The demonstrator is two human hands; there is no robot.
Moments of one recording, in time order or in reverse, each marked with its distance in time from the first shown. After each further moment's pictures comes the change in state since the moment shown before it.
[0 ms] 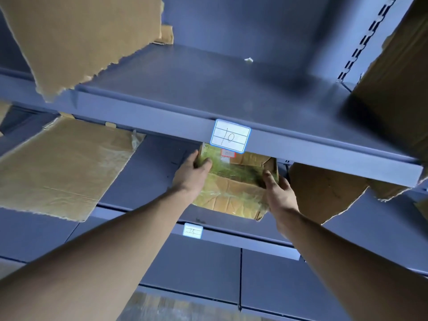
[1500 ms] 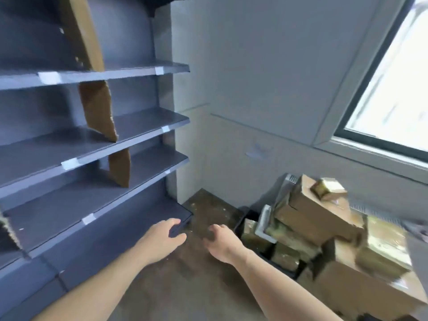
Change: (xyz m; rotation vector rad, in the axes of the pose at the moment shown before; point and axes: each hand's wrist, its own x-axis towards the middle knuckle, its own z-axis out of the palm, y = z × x) left_hand -0.682 0.188 0.194 0.781 -1.105 0.673; right_hand -0.526 0.139 -0.588 -0.496 0.273 0.315
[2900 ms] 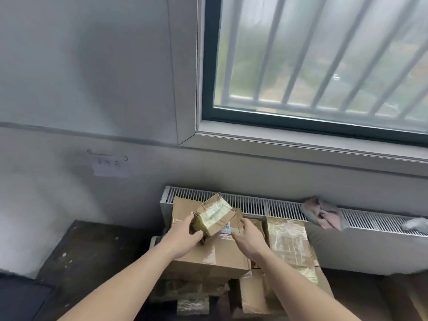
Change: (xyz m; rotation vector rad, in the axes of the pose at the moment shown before) left_hand 0.476 0.540 0.382 0.138 -0.521 0.344; right_hand 0.227 0.586 -0.382 0.469 0.368 0.651
